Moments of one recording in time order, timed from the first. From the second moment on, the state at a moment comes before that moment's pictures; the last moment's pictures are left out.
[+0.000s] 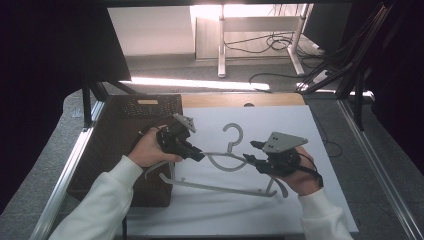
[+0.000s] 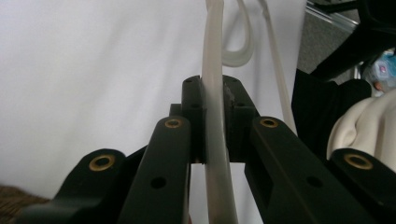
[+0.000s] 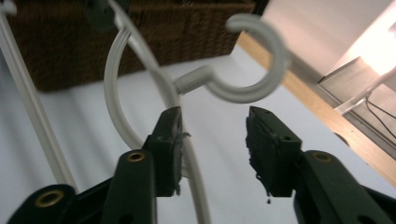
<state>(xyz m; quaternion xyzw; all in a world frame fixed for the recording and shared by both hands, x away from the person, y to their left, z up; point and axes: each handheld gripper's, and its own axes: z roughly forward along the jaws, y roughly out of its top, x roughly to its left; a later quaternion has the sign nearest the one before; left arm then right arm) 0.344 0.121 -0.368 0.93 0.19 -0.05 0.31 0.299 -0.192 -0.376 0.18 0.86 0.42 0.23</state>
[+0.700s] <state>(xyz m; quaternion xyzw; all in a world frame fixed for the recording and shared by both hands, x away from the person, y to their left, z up) 0.327 0.178 -0.338 0.88 0.27 0.05 0.38 0.290 -0.227 -0.385 0.24 0.84 0.44 0.20</state>
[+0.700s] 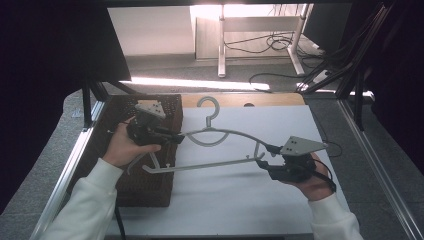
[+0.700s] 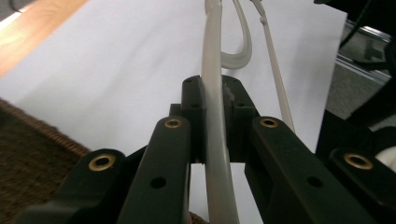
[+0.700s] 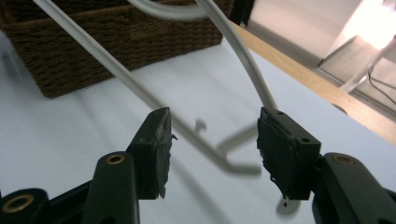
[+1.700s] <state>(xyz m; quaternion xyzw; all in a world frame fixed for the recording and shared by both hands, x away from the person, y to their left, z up) 0.297 0.244 -0.337 0.84 0.33 0.12 0.42 0.306 -0.240 -0.439 0.32 0.85 0.39 0.13</state>
